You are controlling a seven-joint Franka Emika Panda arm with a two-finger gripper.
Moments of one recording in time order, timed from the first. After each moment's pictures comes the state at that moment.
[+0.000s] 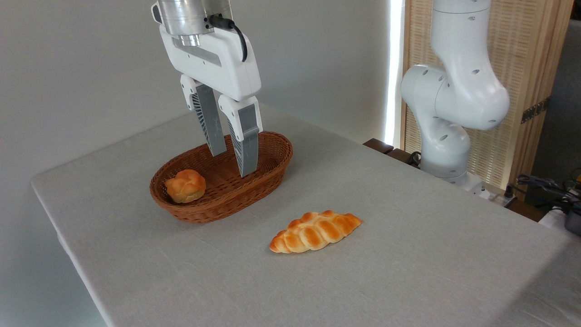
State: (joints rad) arm -0.06 0.00 0.01 -1.58 0.00 1.59 0.76
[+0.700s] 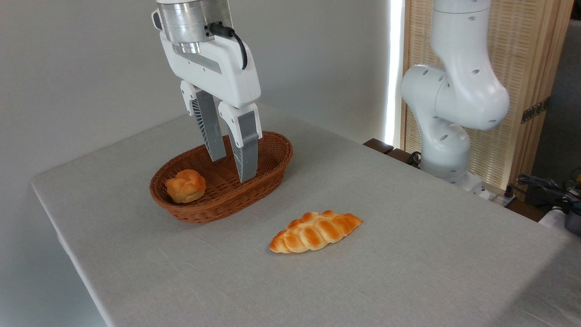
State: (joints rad) arm -0.06 0.00 0.01 -1.61 0.00 1.62 0.76
